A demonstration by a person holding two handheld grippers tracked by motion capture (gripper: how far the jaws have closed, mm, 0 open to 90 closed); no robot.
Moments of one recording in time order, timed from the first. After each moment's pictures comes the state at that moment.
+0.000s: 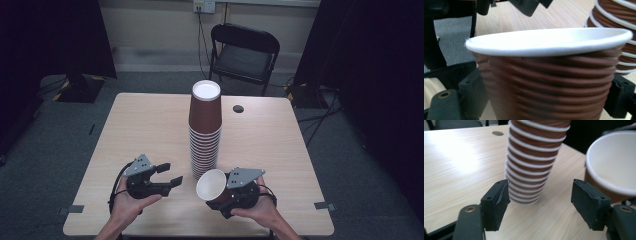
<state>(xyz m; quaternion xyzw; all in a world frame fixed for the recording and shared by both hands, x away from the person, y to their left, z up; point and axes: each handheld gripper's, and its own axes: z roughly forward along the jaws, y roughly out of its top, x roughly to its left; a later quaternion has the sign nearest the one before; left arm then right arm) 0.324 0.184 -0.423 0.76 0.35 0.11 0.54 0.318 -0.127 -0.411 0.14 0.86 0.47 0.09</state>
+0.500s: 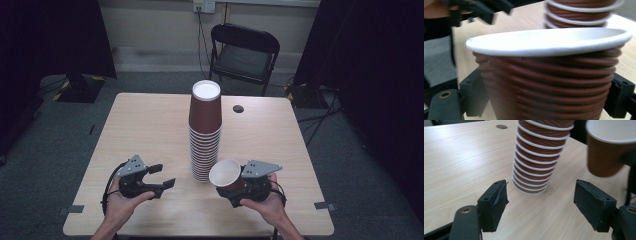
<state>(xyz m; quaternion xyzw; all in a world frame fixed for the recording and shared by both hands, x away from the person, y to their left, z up) 0.322 0.201 -0.423 0.77 0.34 0.11 0.52 0.329 -0.157 -0.407 0.23 0.83 0.50 0.12</state>
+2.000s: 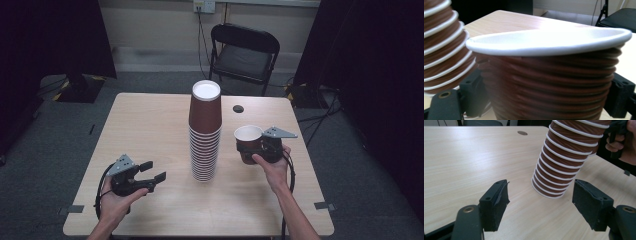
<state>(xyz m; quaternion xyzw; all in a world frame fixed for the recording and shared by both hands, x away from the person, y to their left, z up) 0.328 0.224 -0.438 0.72 0.41 0.14 0.54 0.436 -0.207 -0.422 0.40 0.74 0.50 0.19</state>
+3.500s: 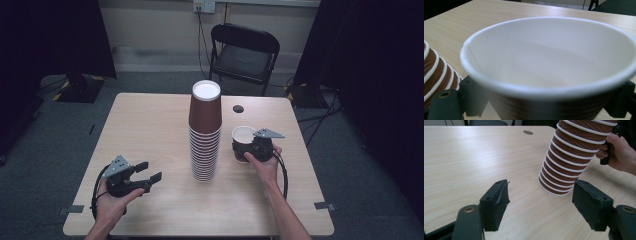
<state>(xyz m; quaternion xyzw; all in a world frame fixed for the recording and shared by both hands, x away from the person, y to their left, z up) 0.325 0.234 -0.441 0.72 0.41 0.15 0.53 0.462 -0.195 -0.464 0.43 0.74 0.47 0.21</state>
